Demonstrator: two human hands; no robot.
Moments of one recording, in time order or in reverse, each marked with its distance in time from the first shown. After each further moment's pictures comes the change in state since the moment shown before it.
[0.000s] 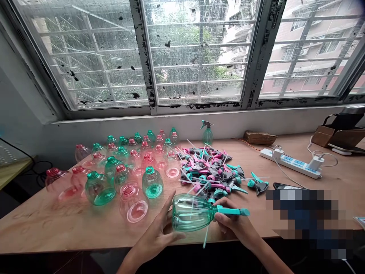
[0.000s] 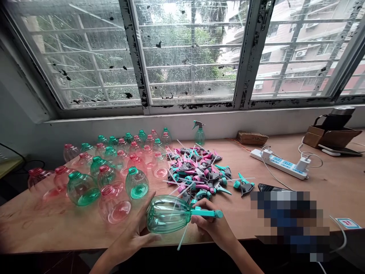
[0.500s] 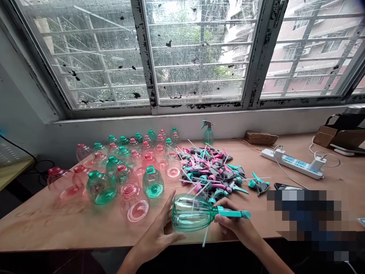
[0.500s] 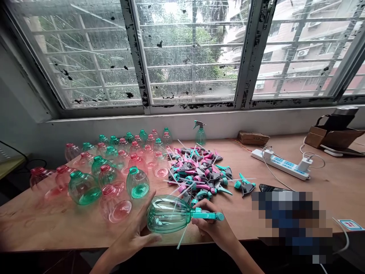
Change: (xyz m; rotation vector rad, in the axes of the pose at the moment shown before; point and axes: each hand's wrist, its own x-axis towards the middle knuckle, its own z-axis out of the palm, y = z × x) left_hand 0.001 0.000 0.000 0.030 0.011 0.009; right_hand -0.002 -0.011 0.004 -0.065 0.029 0.013
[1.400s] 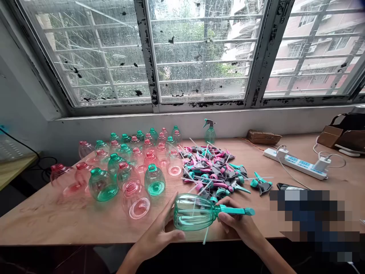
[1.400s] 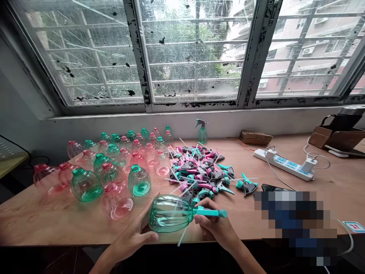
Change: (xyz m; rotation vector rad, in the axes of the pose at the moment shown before) left_hand -0.002 0.007 0.001 0.029 -0.018 0.011; right_hand -0.002 -0.002 0.001 0.025 0.003 0.018
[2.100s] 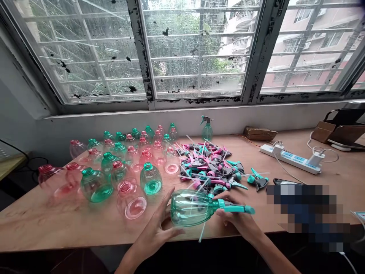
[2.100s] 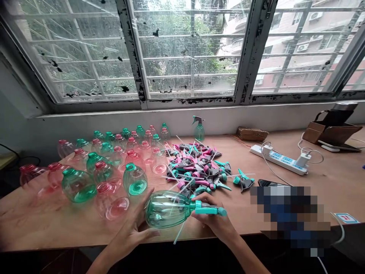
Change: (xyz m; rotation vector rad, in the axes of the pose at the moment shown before) left_hand 0.004 -0.002 0.001 0.073 0.088 0.012; right_hand 0.005 -0.008 -0.004 -0.066 0.035 -0.050
